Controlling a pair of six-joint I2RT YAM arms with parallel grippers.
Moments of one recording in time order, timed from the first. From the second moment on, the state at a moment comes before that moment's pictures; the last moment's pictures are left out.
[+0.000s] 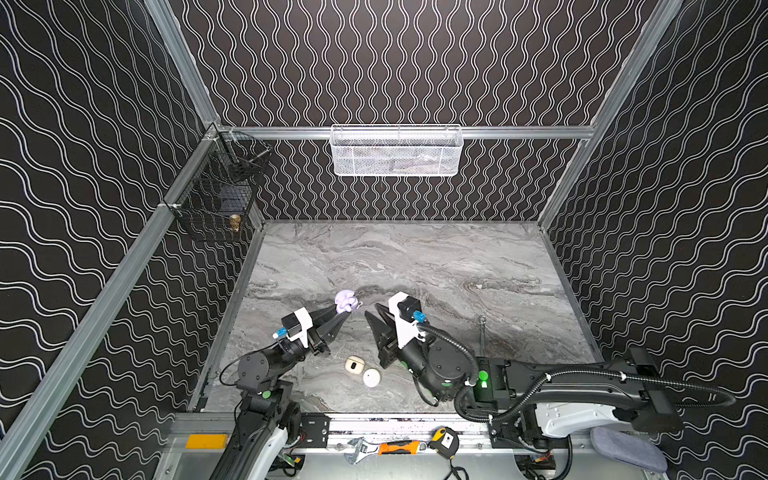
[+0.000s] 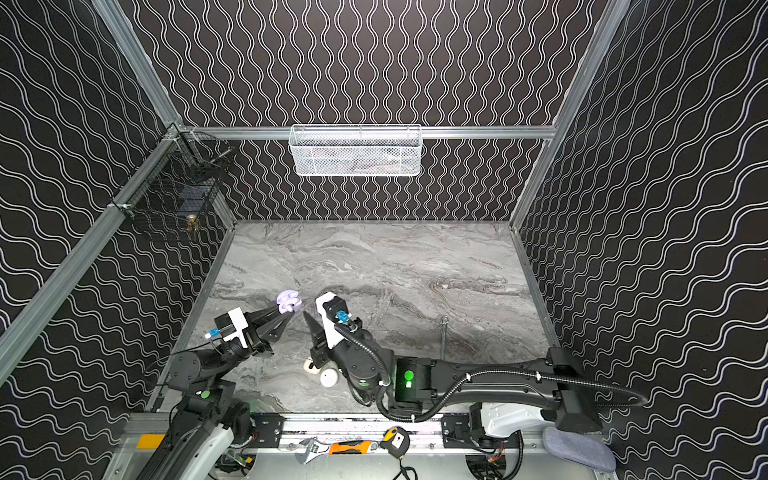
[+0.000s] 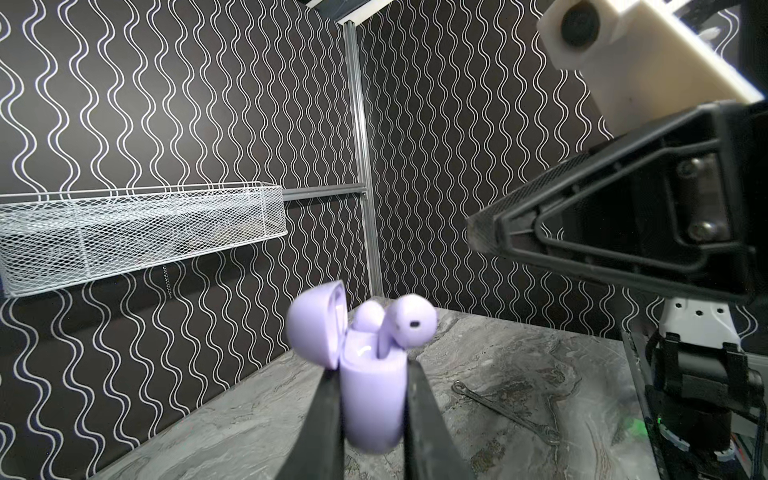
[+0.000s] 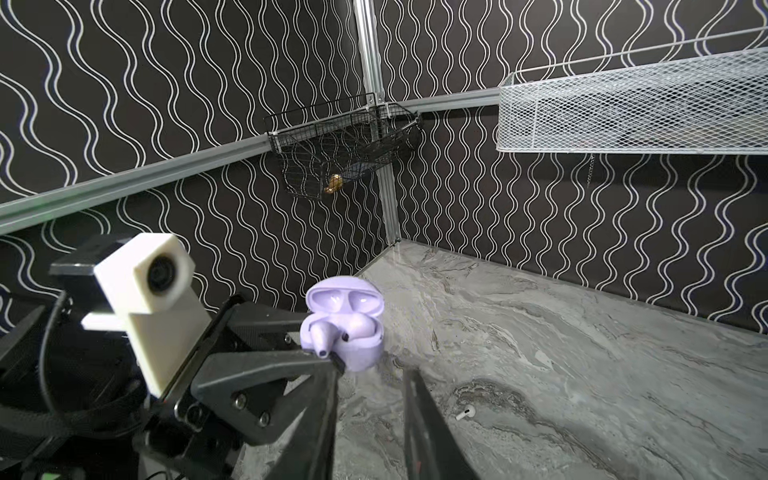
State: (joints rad) left arm -0.22 0.37 0.20 0.64 0.69 -0.20; right arm 1.49 1.28 1.01 0.28 0.74 0.17
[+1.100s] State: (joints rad) left arm -0.22 0.38 0.21 0.66 0.71 -0.21; right arm 1.43 1.45 1.19 0.17 0.58 0.24
